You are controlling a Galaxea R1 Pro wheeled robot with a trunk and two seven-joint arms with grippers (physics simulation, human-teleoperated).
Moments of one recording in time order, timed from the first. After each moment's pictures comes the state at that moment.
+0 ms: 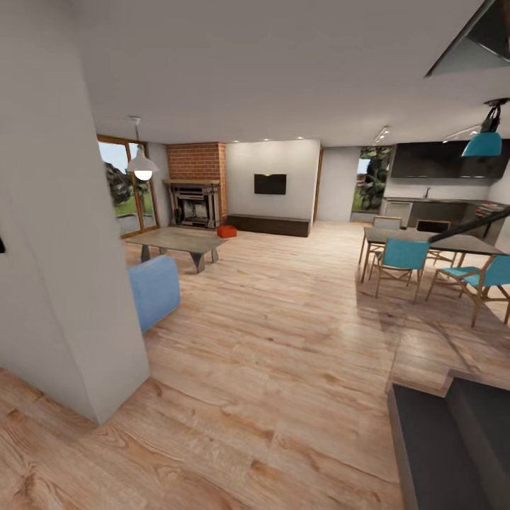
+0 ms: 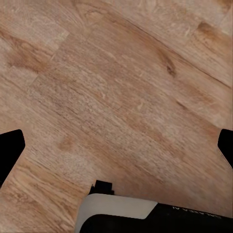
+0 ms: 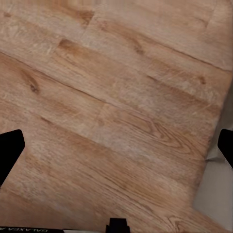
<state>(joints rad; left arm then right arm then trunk) -0.30 0.02 0.06 0.06 0.15 -0.33 0.01 -0.28 0.01 0.03 -0.22 0.04 -0.14 -0.02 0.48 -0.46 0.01</state>
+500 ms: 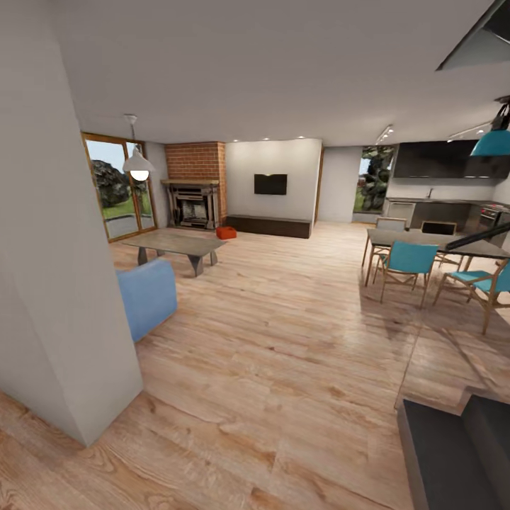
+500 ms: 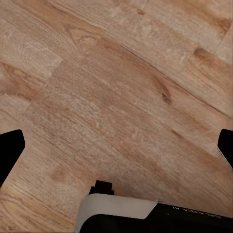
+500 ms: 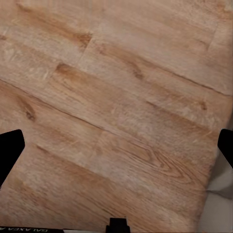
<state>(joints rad) -0.30 0.02 0.06 0.06 0.15 -0.33 0.01 -0.28 0.01 0.03 -0.22 0.04 -0.14 -0.02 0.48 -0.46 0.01</state>
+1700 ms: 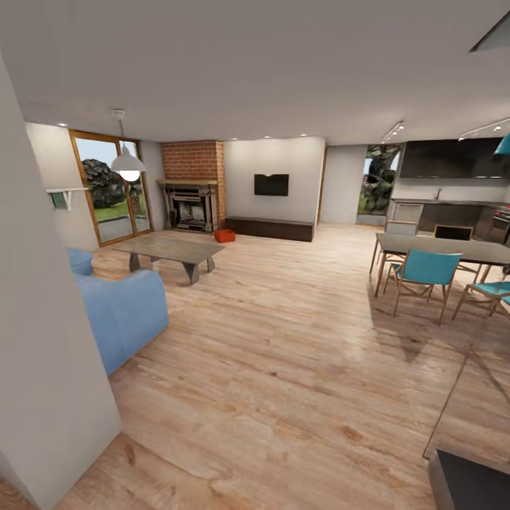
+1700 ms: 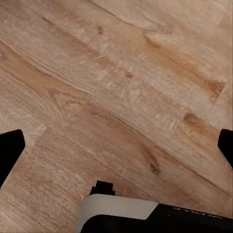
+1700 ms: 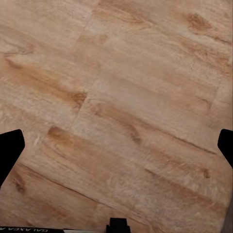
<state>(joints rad) -0.30 0.02 0.06 0.06 0.15 -0.33 0.01 -0.28 0.01 0.03 -0.22 0.03 -0.14 -0.02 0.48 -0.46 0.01</state>
